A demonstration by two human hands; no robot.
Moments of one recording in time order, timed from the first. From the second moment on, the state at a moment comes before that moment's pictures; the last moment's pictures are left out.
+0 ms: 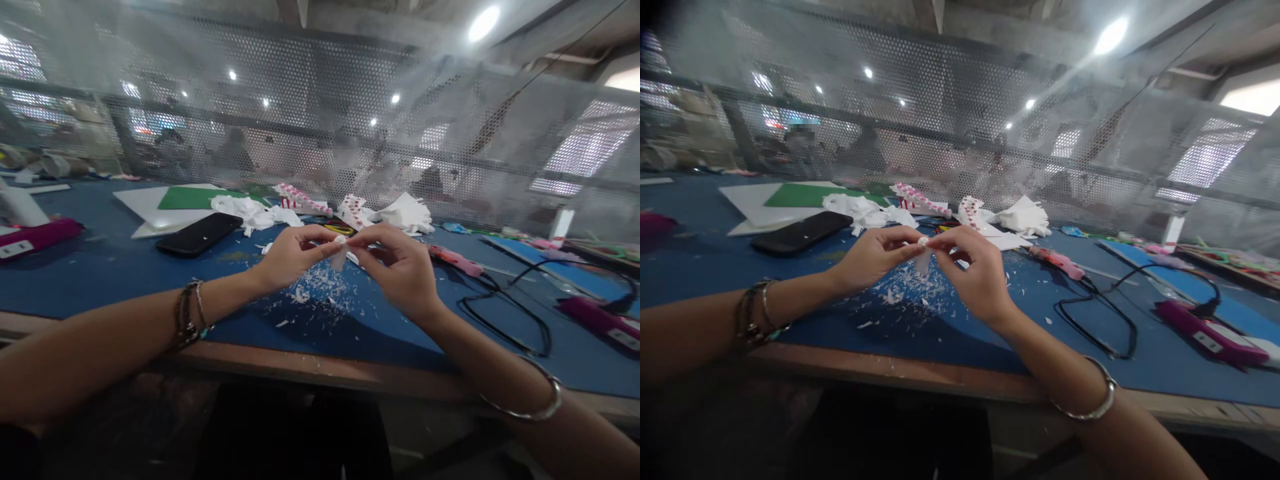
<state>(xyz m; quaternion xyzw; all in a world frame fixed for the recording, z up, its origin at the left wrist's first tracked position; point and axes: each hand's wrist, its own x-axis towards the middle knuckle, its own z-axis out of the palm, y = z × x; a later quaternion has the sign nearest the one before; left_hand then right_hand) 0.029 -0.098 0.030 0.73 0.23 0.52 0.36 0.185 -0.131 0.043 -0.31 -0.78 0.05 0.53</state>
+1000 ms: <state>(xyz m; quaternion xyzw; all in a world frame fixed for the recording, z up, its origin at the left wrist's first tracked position) 0.028 -0.094 0.024 0.76 0.25 0.56 0.23 0.180 -0.120 0.041 -0.38 -0.65 0.37 0.54</state>
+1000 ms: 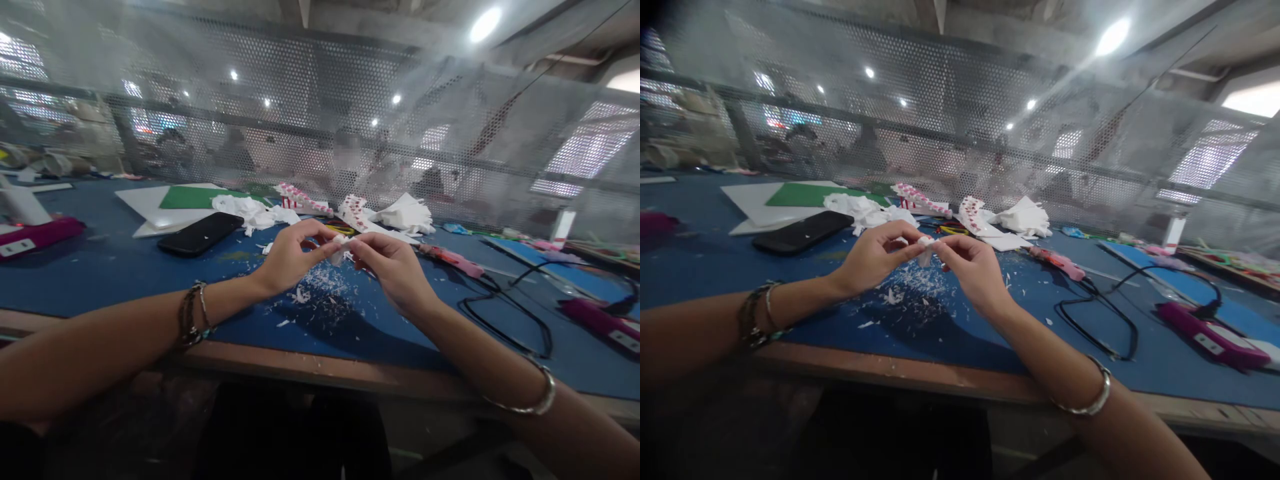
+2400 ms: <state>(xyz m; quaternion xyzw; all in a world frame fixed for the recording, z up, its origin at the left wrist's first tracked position) 0.031 -0.102 0.026 0.74 0.23 0.50 0.38 0.180 -0.129 0.041 -0.36 -0.73 0.22 0.53</state>
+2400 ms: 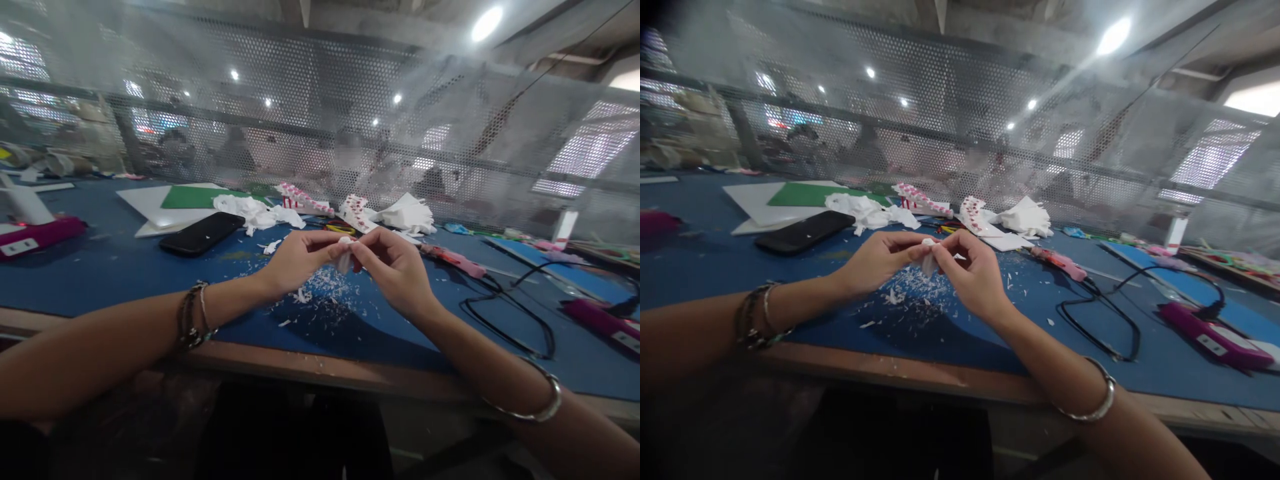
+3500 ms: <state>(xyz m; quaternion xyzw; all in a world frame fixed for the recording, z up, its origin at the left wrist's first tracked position) 0.029 -0.096 0.028 0.69 0.23 0.50 0.47 0.195 -0.130 0.046 -0.25 -0.86 -0.13 0.43</state>
